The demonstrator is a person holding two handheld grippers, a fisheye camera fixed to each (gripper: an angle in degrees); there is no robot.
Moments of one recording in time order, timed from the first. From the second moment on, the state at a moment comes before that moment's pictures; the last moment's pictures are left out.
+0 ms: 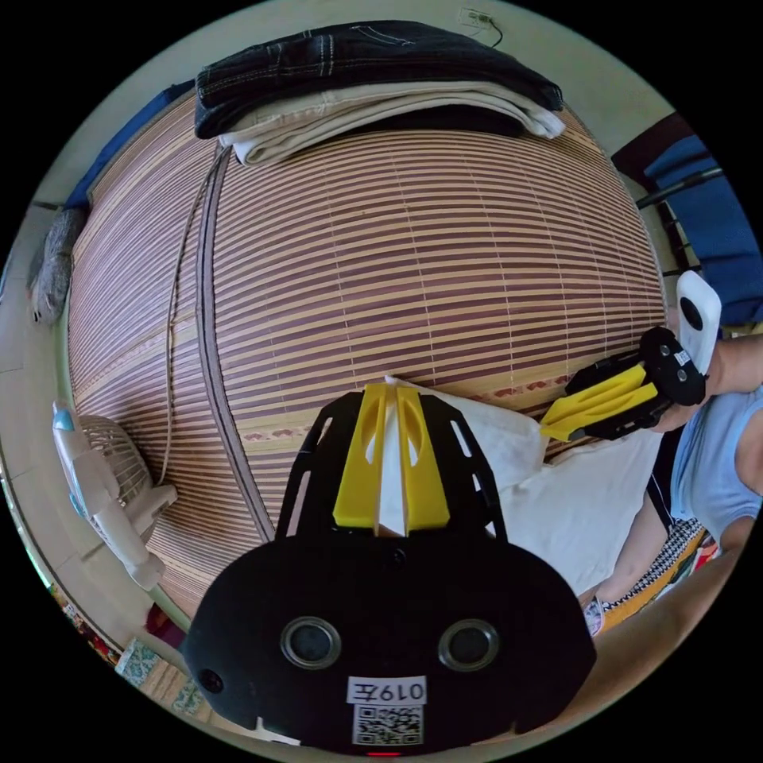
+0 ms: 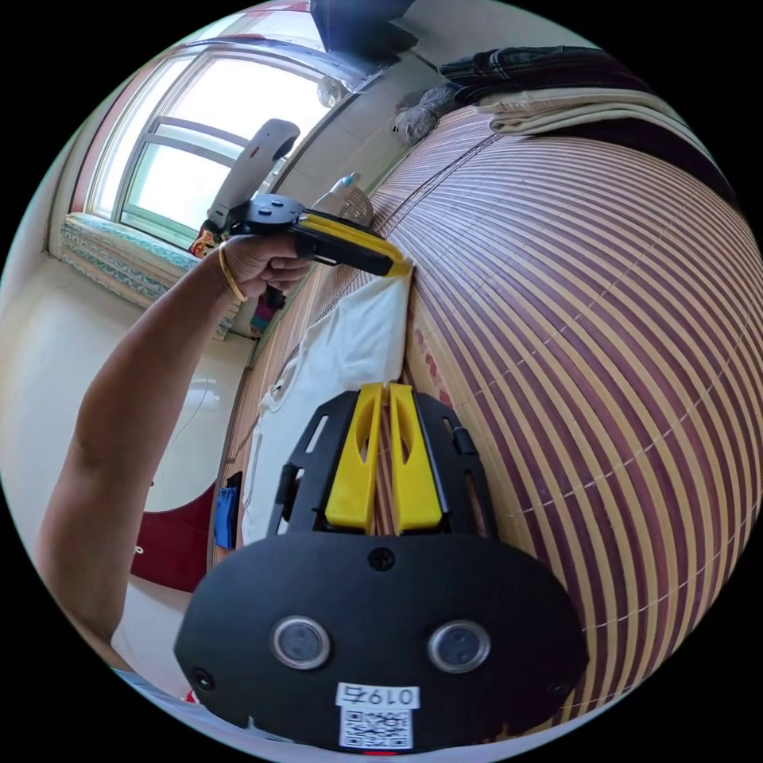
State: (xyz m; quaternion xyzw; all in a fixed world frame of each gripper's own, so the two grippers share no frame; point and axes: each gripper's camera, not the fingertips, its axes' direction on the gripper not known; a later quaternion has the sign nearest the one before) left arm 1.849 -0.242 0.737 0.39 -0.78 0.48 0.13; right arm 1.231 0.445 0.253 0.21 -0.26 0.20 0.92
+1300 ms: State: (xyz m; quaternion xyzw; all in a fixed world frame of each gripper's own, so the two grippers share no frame) left arm 1.410 -0.235 0.394 0.58 -0.49 0.64 0.12; right arm 0.781 0.492 0.334 0.18 0.18 -0.31 0.91
